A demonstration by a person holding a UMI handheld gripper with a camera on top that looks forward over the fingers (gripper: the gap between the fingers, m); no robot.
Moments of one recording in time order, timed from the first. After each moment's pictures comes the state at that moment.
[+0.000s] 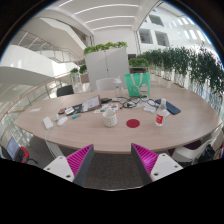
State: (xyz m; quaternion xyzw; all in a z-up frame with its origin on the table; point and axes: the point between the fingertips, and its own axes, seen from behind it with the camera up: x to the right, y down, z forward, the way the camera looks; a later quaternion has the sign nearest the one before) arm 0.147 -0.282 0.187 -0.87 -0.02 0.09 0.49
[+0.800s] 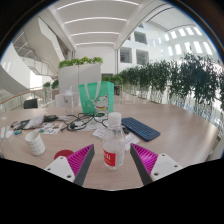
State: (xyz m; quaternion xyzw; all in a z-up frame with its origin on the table) arm 0.364 -0.016 0.091 -0.80 0.05 -0.04 0.59
